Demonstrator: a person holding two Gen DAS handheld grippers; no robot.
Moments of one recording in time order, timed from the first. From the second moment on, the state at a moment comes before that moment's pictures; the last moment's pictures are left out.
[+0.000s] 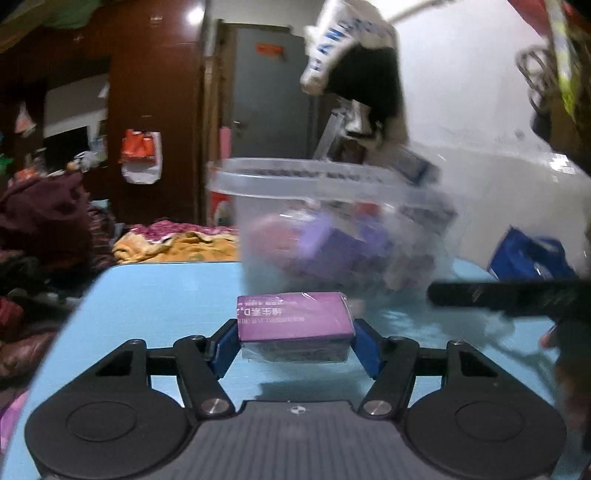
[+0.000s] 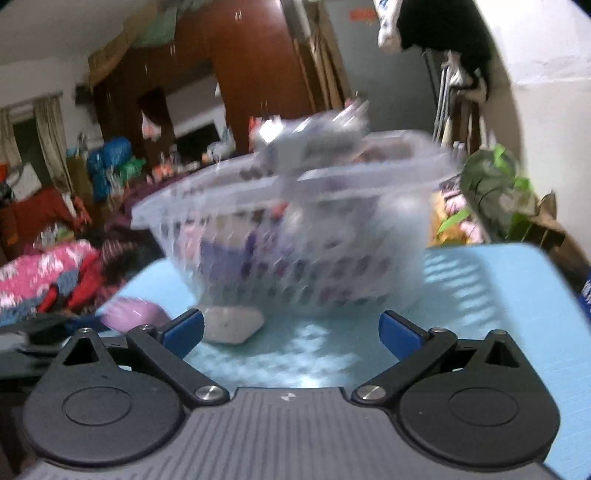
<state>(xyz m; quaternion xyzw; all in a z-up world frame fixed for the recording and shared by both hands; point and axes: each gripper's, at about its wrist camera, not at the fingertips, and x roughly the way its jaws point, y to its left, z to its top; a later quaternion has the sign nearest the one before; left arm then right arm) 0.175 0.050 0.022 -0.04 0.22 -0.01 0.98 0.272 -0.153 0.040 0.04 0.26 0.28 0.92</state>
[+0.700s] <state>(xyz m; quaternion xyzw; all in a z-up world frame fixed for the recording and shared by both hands) 0.151 0.120 0.013 -0.12 0.19 0.02 0.97 0.286 -0.049 0.022 -0.05 0.32 0.26 0.91</state>
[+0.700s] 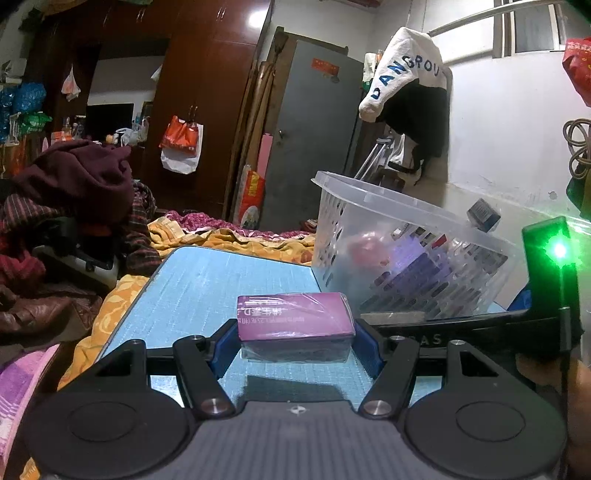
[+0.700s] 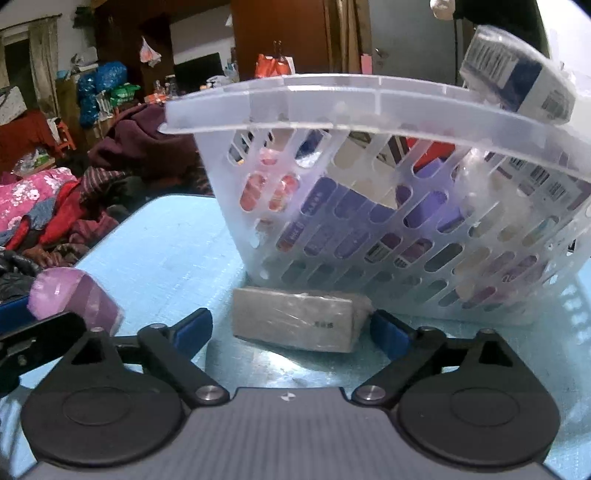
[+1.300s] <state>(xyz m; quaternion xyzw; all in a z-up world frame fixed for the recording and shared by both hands) 0.134 0.106 0.050 -0.14 0.09 -0.06 0.98 0.213 -0.147 0.095 -0.04 0.17 0.30 0.94</state>
